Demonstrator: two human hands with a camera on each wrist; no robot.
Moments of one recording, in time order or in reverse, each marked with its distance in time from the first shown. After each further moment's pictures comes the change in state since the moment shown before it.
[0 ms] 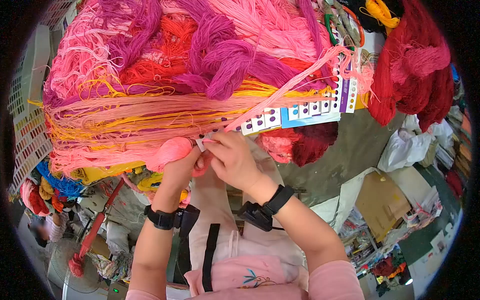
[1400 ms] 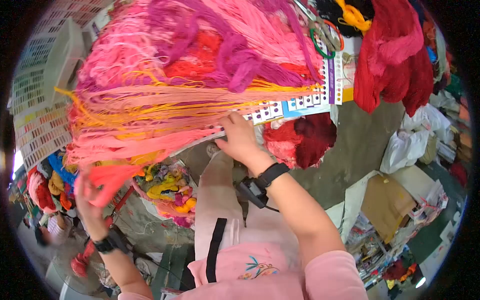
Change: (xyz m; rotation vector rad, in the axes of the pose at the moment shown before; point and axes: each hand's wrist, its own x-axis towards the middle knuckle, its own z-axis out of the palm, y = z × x) left_hand -0.165 0.069 -0.226 -0.488 0.278 0.455; right_hand 0.016 -0.028 0.003 -0.198 -0.113 0.199
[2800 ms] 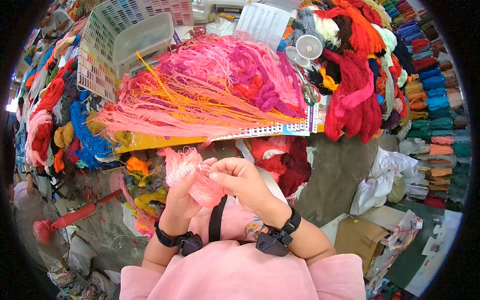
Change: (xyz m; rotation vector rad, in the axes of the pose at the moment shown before) left_hand -0.189 -0.028 0.050 -0.589 -0.666 -0.183; right_hand -0.134 -0.290 -0.083 1.197 -0.277 0.255
